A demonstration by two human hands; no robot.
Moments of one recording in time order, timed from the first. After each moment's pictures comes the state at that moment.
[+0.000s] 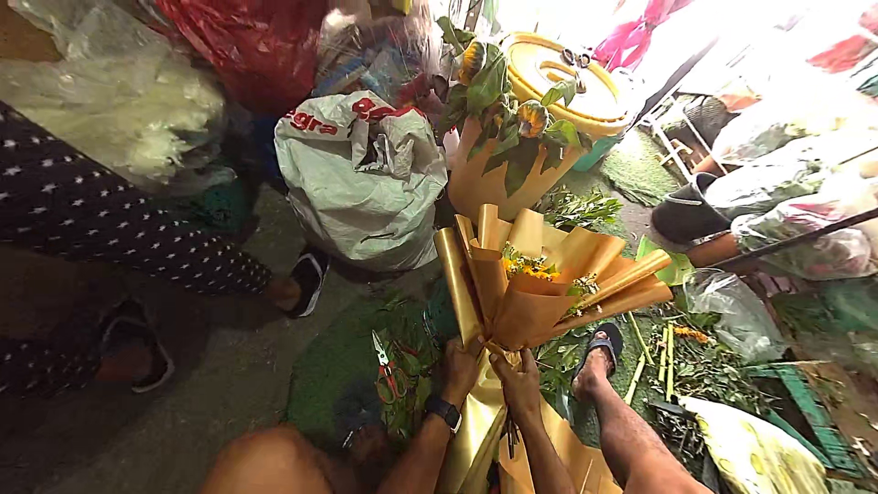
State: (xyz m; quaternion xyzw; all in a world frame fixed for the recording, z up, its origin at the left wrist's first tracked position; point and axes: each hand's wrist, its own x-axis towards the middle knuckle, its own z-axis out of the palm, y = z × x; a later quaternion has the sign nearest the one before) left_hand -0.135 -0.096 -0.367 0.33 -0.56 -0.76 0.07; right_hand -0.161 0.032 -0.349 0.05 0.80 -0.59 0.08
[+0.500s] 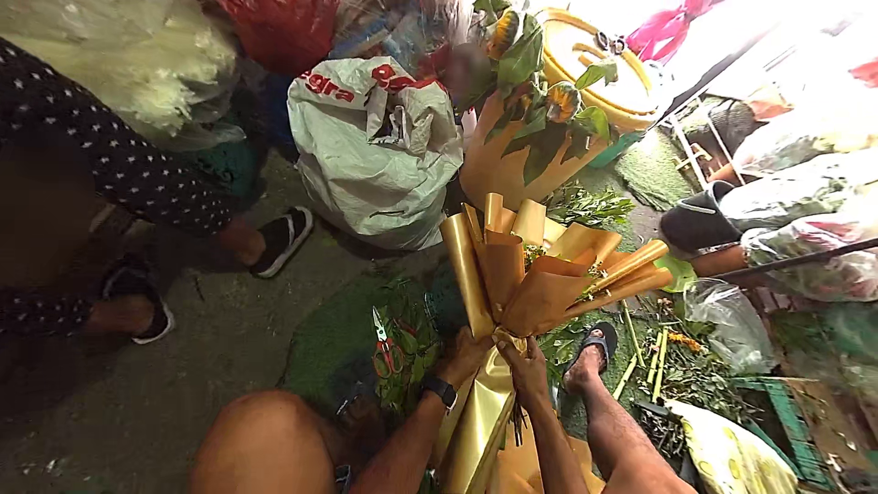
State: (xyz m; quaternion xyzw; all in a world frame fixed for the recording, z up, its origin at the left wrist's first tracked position) left_hand -0.129 -0.096 -0.366 0.27 -0.57 -0.77 -0.06; right_hand -0.176 0.050 -0.341 0.03 0.81 -0.56 0.15
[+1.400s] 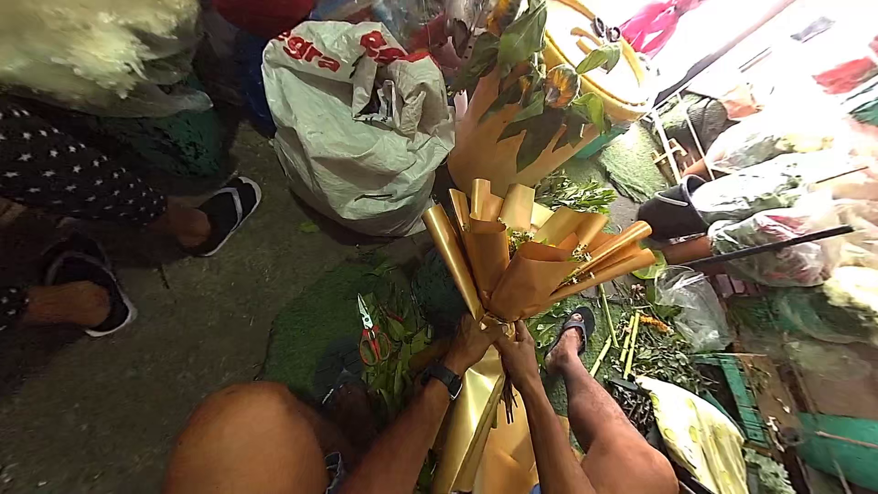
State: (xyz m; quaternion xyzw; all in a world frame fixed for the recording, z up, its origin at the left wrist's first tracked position) left_hand -0.140 -0.086 -0.337 0.25 -0.68 -0.68 -0.08; right_hand -0.180 0.053 -0.336 0.02 0.84 -0.52 0.17
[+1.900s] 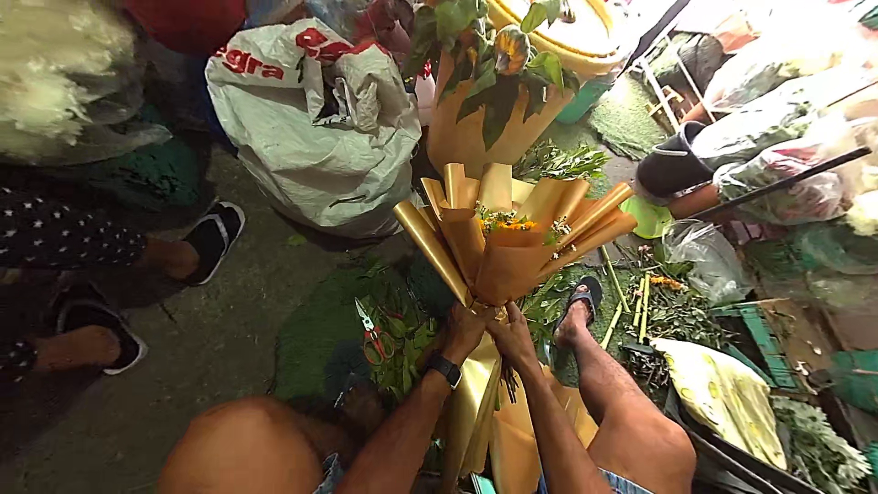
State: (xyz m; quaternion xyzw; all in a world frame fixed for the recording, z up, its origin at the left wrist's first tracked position) left_hand -0.152 -0.068 -0.342 0.31 -0.66 -0.68 -0.03; right_hand -0.189 0.062 -0.341 -0.02 0.87 -0.45 0.18
